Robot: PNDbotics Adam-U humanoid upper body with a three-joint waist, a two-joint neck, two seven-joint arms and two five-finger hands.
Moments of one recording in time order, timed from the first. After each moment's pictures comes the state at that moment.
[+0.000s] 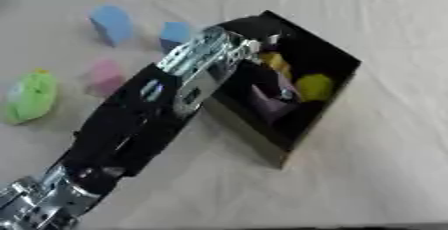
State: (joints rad) left arm -1.03 0.11 -0.54 -1.36 -0.97 0.32 -0.65; right arm -0.25 -0.75 -0.05 -1.99 -0.35 -0.30 -0.14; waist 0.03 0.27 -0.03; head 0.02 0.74
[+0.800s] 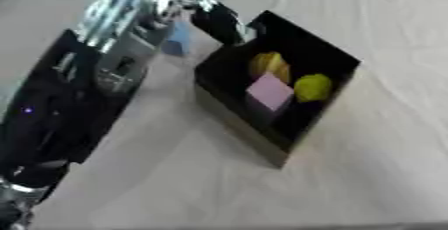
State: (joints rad) left arm -0.99 0.40 -0.35 -1.74 -0.83 0.43 -0.64; right arm -0.22 -0.74 -0.06 -1.99 -0.35 -0.31 -0.16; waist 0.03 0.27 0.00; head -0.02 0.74
